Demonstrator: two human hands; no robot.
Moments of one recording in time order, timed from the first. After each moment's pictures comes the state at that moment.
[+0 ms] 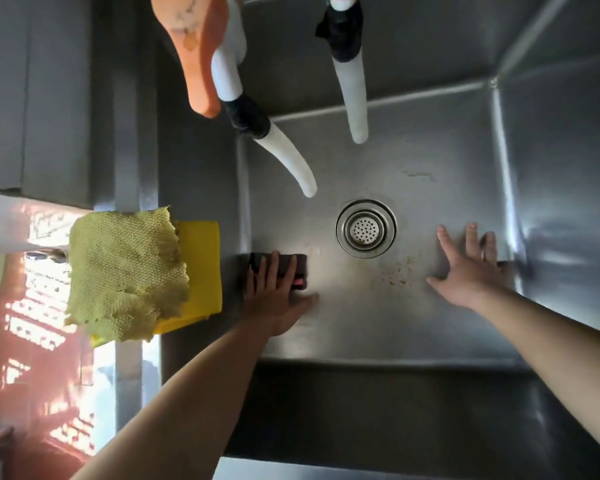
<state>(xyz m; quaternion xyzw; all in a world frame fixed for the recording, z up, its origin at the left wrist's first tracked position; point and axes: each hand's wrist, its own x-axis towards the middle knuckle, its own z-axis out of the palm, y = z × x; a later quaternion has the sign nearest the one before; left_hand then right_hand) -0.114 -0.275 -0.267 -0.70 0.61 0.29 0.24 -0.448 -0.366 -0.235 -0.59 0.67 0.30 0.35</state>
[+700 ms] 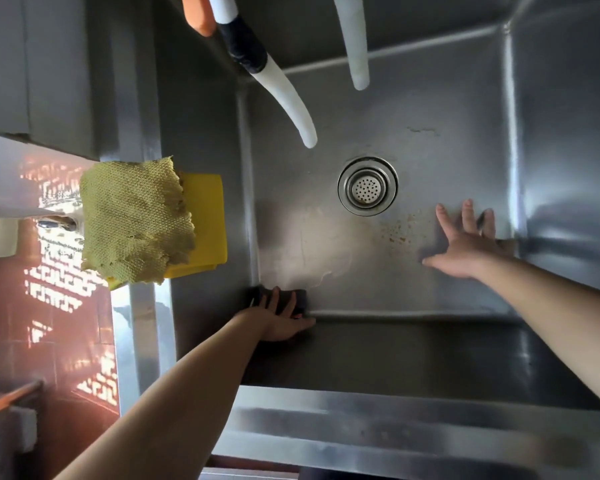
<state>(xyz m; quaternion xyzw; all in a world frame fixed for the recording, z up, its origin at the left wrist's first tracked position) -0.119 -0.205 -0.227 -0.56 0.41 0.53 0.48 -0.451 -0.342 -0.224 -0.56 0.64 0.33 0.42</state>
